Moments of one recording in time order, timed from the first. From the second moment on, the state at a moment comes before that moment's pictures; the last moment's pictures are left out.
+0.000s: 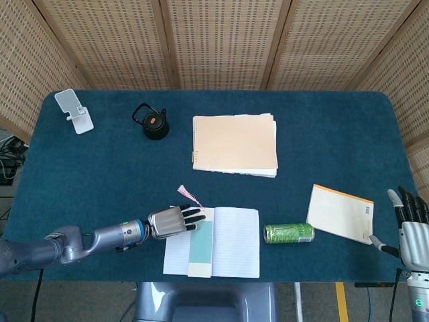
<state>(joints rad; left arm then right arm) -1.05 -1.54 0.22 -1.21 1.86 0.83 0.00 0.04 -1.24 0.11 -1.40 -1.47 1.55 0.11</state>
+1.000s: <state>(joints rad) -1.04 -1.56 0.22 -1.18 1.85 0.84 0.01 0.04 -1.24 0.11 -1.41 -1.47 1.55 0.11</state>
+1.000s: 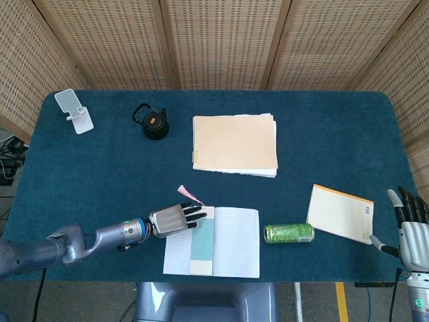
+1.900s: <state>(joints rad) -0.91 -1.46 0.13 -1.31 1.76 1.12 0.02 0.04 -1.24 0.11 -1.40 -1.48 1.56 0.11</state>
